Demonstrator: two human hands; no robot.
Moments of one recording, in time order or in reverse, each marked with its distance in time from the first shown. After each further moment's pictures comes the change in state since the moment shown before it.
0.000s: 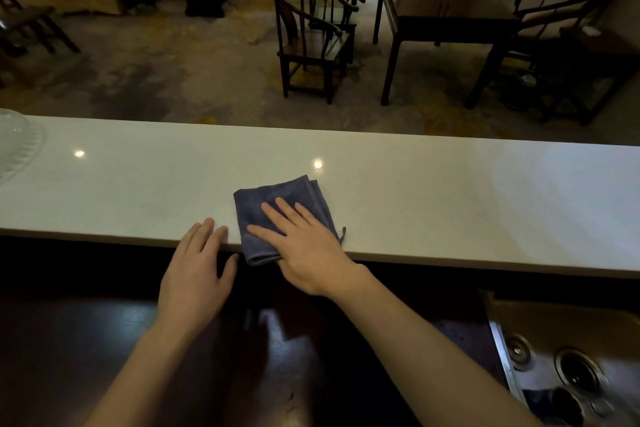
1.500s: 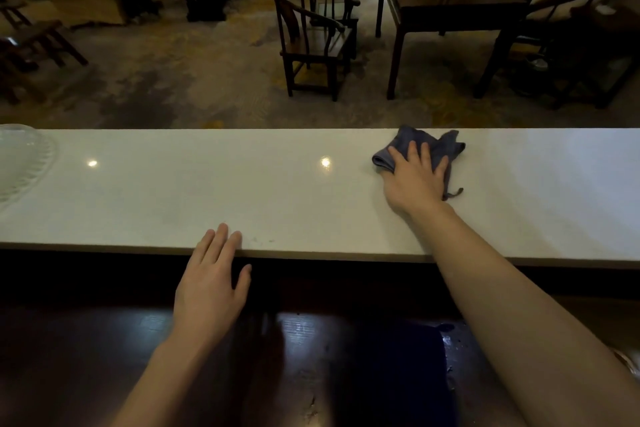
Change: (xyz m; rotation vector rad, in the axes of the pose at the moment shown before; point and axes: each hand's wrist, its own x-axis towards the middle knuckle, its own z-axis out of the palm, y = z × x) left_hand -0.001 -0.011 0.004 0.068 0.023 0.087; right_hand 0.004 0.156 -0.040 -0.067 0.099 0.885
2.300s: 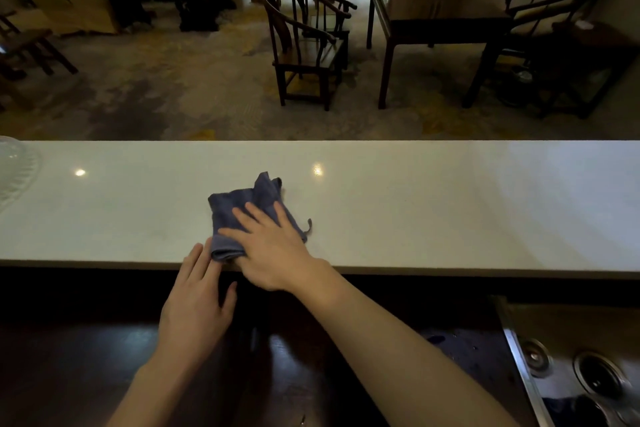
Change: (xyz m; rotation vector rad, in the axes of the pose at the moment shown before) left_hand 0.002 0.000 0.000 -0.011 -0.021 0.003; right_hand -0.109 -0.163 0.029 0.199 -0.194 -0.789
